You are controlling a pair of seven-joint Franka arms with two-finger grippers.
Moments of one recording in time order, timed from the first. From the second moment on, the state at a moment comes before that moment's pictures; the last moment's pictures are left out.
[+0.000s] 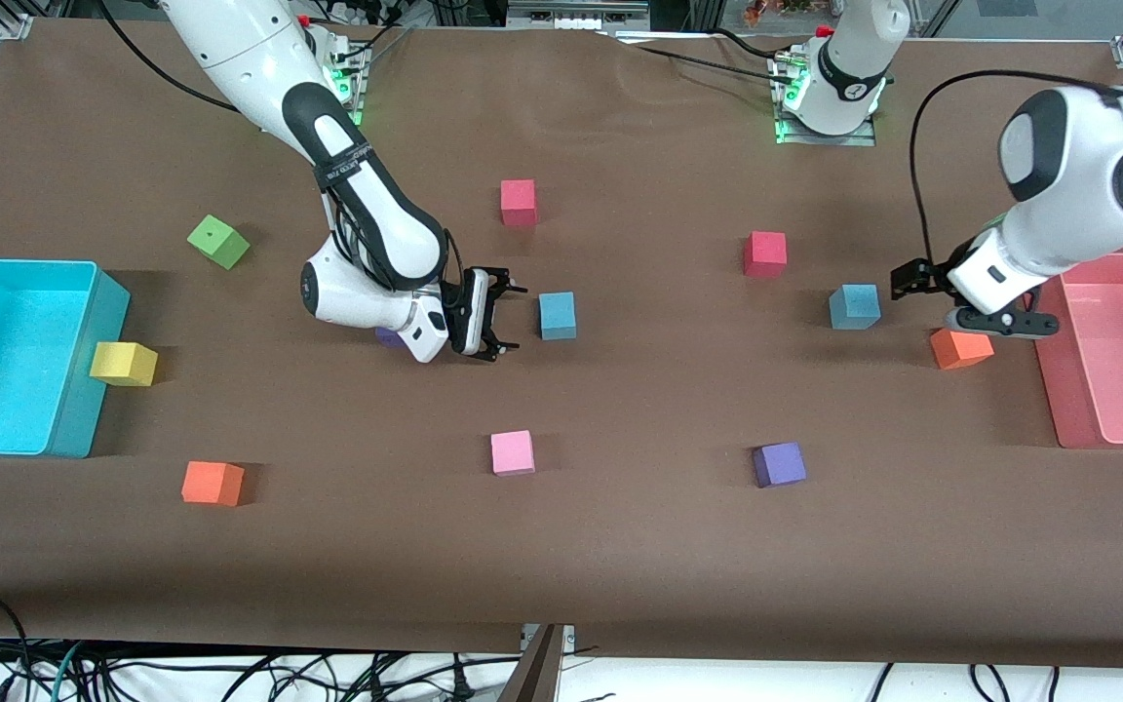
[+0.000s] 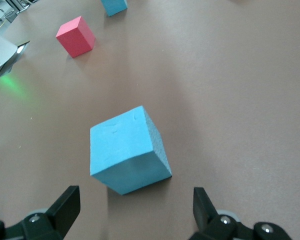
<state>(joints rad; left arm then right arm) -0.09 0.03 0.10 -2.21 -0.07 2.12 0.09 0.41 0.61 0.15 -1.93 1.26 2.41 -1.81</state>
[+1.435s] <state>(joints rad) -0.11 0.22 0.09 -2.44 -0.12 2.51 0.08 0.37 0.64 0.15 -1.95 1.32 2.33 -2.00</state>
